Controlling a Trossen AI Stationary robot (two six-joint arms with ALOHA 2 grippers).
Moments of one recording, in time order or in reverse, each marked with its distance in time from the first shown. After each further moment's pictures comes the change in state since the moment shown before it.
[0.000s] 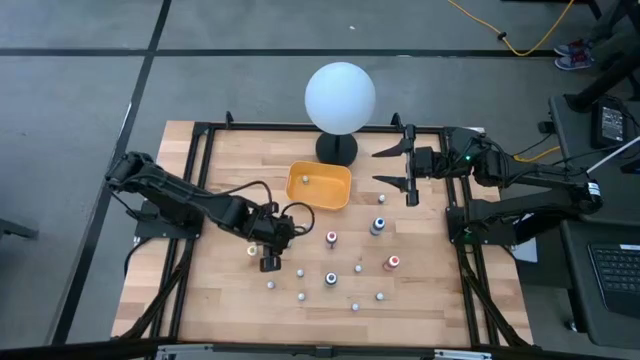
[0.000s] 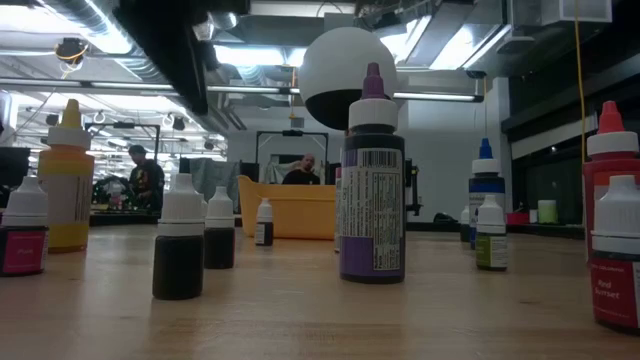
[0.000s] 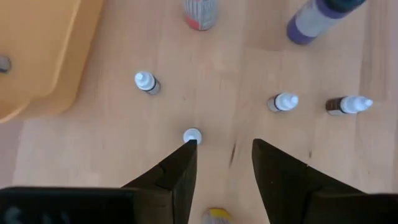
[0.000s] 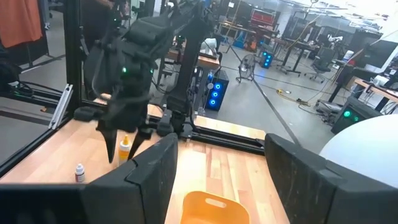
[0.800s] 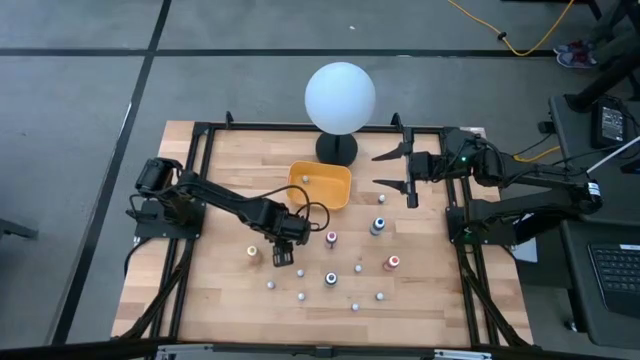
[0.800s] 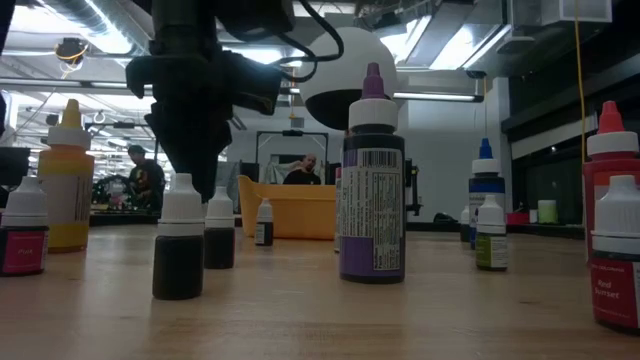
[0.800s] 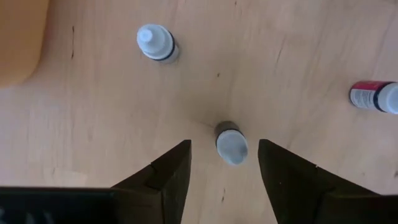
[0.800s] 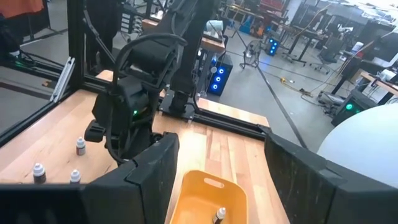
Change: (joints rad) left arm 0.110 0.230 0.000 0.017 0.080 0.017; right arm 0.000 -0.001 0.000 -0.080 -0.001 -0.065
